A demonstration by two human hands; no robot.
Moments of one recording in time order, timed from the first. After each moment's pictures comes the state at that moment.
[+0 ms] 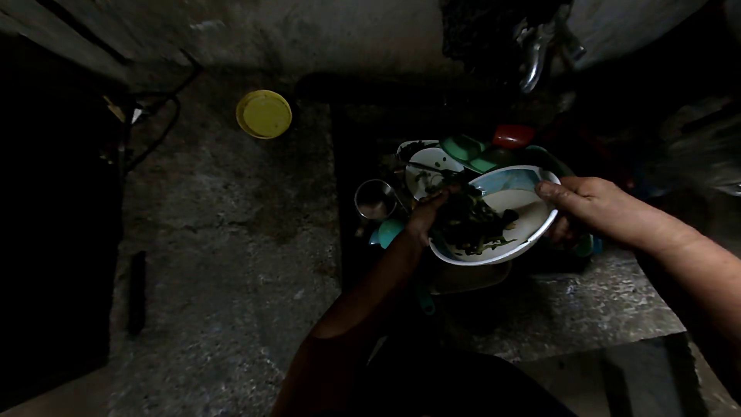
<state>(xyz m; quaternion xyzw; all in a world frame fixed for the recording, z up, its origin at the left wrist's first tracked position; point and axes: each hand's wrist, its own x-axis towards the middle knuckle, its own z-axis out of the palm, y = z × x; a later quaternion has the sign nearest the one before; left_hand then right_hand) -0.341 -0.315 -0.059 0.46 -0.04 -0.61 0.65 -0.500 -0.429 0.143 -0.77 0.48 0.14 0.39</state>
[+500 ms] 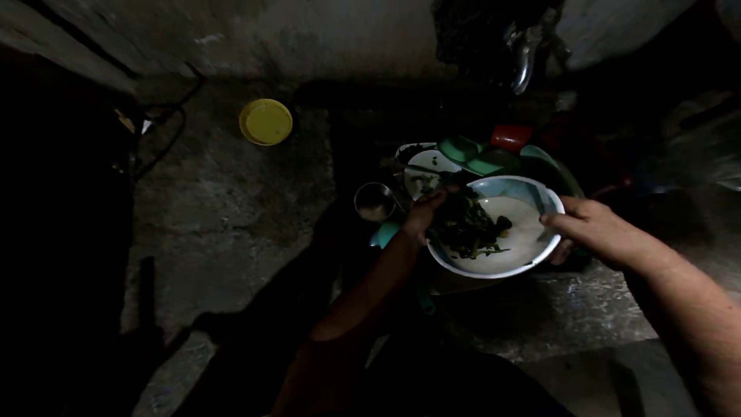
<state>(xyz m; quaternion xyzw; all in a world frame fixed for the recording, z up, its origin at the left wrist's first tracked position) -0.335 -0.313 -0.058 0.48 -0.11 -0.60 0.63 -0.532 -0.421 0.121 -0.73 0.50 0.09 0.46</state>
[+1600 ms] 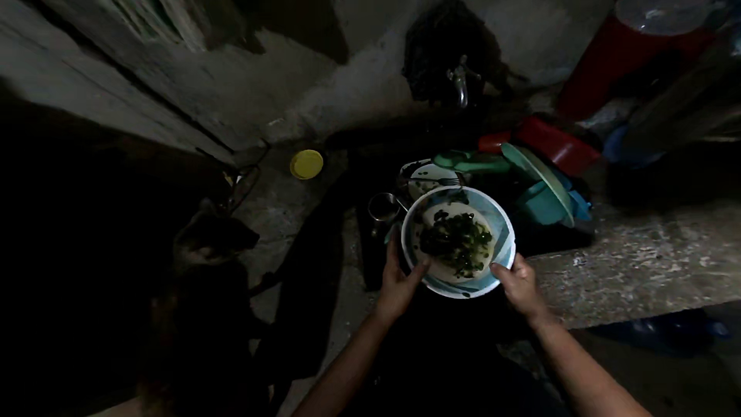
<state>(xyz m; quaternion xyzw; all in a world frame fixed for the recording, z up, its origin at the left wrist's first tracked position) -0.406 -0.139 0.031 0.67 -0.28 -0.36 0.59 -0.594 -0.271 0.008 -0.57 0.44 -0.30 0.63</state>
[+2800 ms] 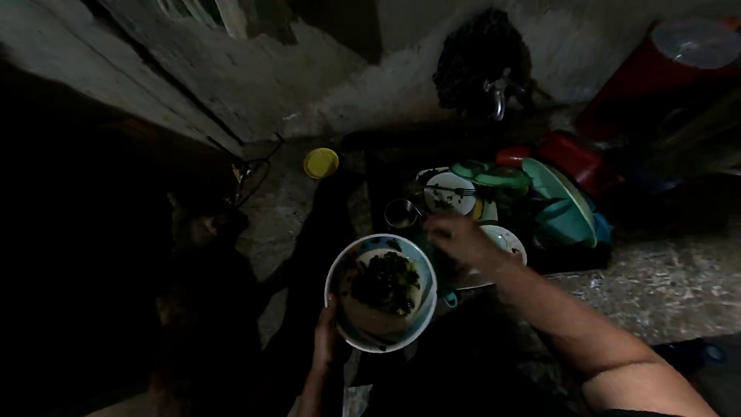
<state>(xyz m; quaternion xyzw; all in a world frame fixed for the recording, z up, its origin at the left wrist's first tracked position) -0.347 -0.025 0.010 0.60 0.04 -0.30 0.74 -0.441 -0.306 0.074 -0.89 0.19 -0.03 0.42</state>
